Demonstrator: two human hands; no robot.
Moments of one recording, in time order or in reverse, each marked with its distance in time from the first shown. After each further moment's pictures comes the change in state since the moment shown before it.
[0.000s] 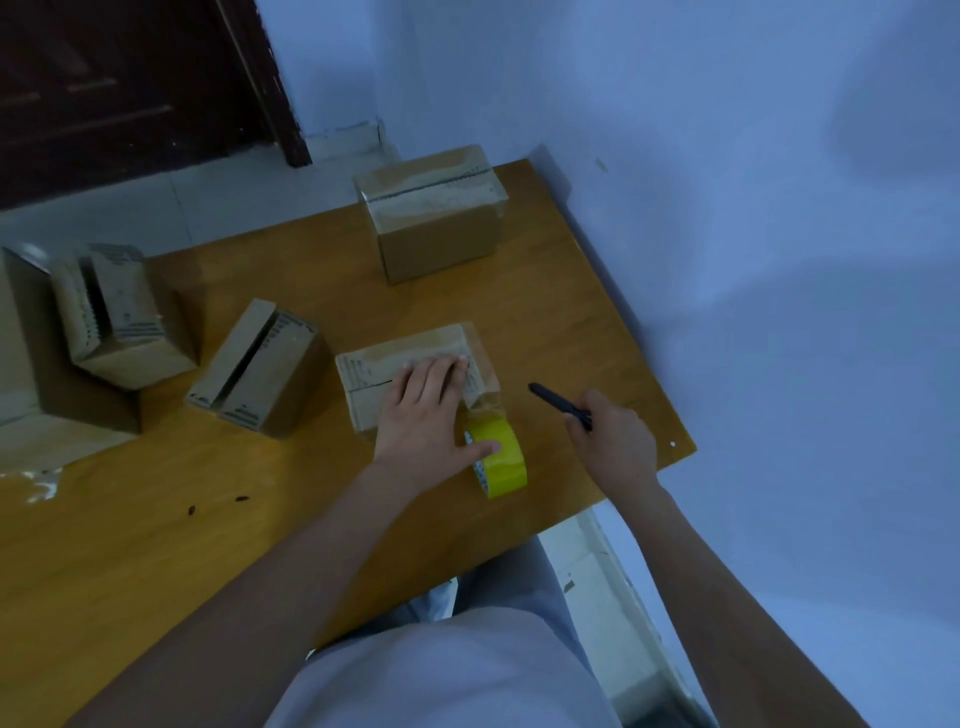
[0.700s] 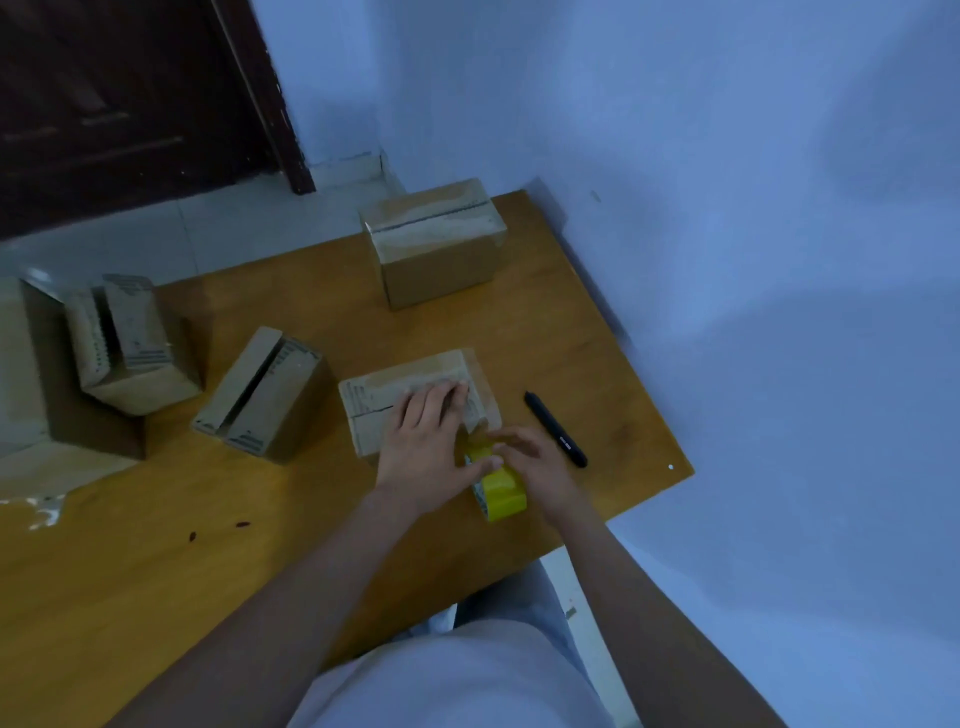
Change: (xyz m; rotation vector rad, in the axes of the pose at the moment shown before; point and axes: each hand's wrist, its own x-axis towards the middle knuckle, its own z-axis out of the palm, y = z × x) left_hand 0.003 -0.002 0.009 -0.070 0.085 -0.007; right_hand 0.004 -0.043 0.049 1.044 -0.321 0.129
